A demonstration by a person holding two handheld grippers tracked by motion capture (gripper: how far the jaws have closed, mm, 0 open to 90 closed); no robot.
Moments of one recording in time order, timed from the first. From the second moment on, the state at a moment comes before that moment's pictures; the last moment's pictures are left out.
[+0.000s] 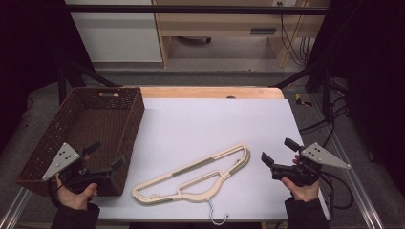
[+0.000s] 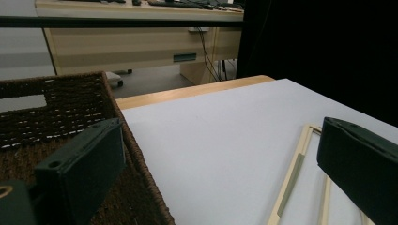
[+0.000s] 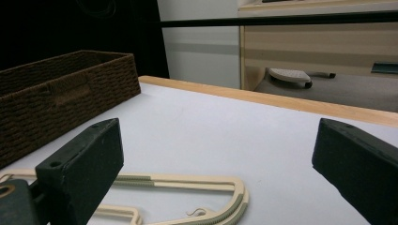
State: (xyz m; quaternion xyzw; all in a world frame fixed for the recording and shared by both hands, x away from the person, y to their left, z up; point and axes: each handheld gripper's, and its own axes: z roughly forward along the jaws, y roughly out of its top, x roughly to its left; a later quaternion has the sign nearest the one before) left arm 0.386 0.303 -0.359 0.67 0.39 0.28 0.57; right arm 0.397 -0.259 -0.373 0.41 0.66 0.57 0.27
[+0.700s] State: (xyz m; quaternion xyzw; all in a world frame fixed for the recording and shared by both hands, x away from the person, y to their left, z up) left arm 0.384 0.306 -0.359 0.67 0.39 0.28 0.57; right arm 0.389 -0.216 -0.366 0.39 0.70 0.55 0.25
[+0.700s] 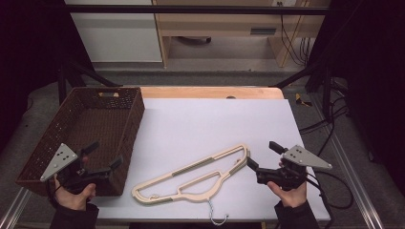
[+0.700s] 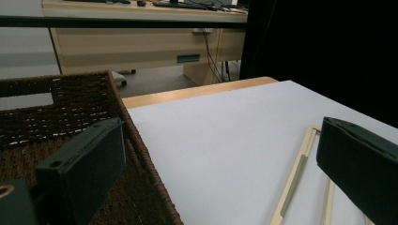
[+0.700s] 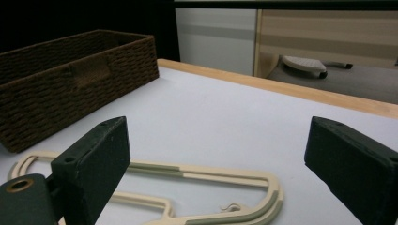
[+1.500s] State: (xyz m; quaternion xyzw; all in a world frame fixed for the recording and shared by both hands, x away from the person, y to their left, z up) left arm 0.385 0.298 -0.363 0.67 0.40 0.28 0.56; right arm 0.372 -0.129 -0.415 0.38 0.78 0.47 0.17
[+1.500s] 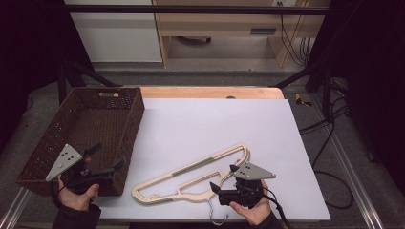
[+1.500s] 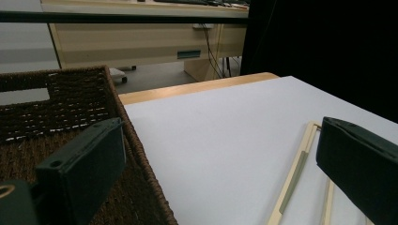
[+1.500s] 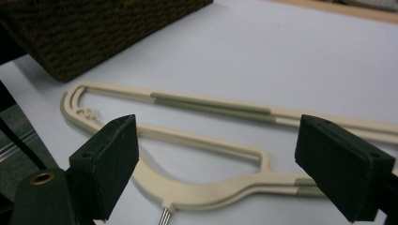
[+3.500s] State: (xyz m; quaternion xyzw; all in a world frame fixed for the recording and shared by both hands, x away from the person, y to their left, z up) left arm 0.378 0.213 -0.393 0.76 0.33 0.21 0.52; right arm 0.352 -0.095 -0.469 0.43 0.82 0.37 0.09
